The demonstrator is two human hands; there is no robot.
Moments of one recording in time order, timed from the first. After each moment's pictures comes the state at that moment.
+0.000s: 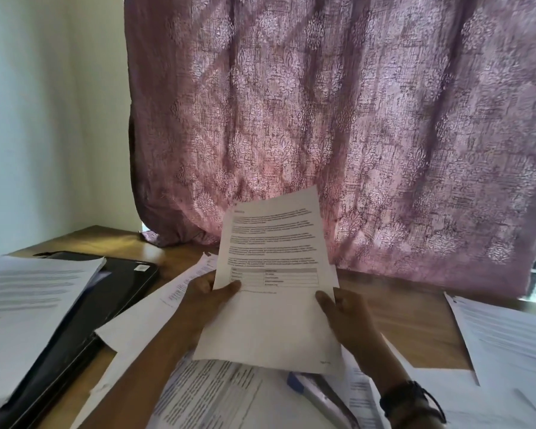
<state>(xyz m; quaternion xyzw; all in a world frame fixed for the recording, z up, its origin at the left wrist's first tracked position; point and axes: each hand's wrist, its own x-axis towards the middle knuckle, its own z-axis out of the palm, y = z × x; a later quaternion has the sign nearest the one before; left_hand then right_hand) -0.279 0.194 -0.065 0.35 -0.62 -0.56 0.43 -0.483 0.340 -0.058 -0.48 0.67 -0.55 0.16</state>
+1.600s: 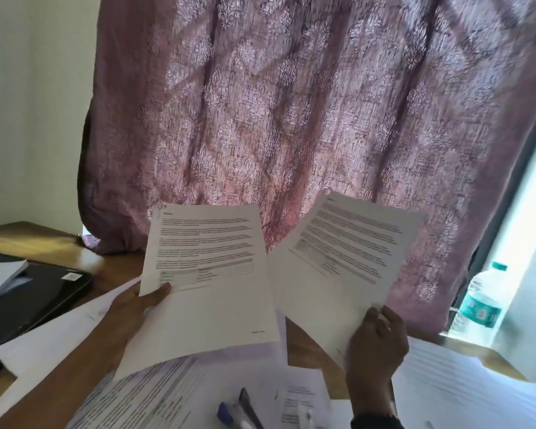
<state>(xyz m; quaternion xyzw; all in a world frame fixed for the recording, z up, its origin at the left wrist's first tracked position) -0.274 0.191 -0.059 0.32 -0.54 -0.62 0.47 -0.540 0.387 -0.030 -0.12 0.63 -0.76 -0.13</state>
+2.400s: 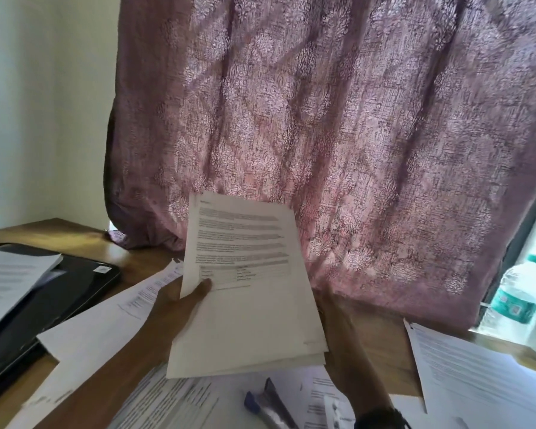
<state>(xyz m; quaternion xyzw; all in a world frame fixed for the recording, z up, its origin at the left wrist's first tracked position) -0.293 0.220 -0.052 0.31 -0.56 -0.58 0.50 -0.492 0.368 -0.035 -0.46 0.50 -0.66 0.33</state>
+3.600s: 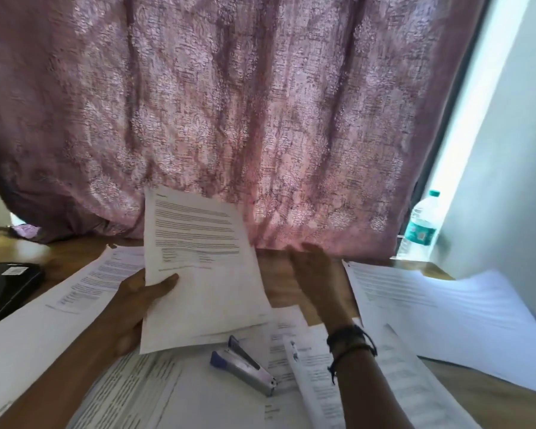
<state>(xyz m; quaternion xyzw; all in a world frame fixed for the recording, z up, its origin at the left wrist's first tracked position) -0.301 0.229 -0.061 0.23 -0.58 -0.68 0.38 -0.529 0.382 -0.030 -0.34 0.75 -0.56 0.02</state>
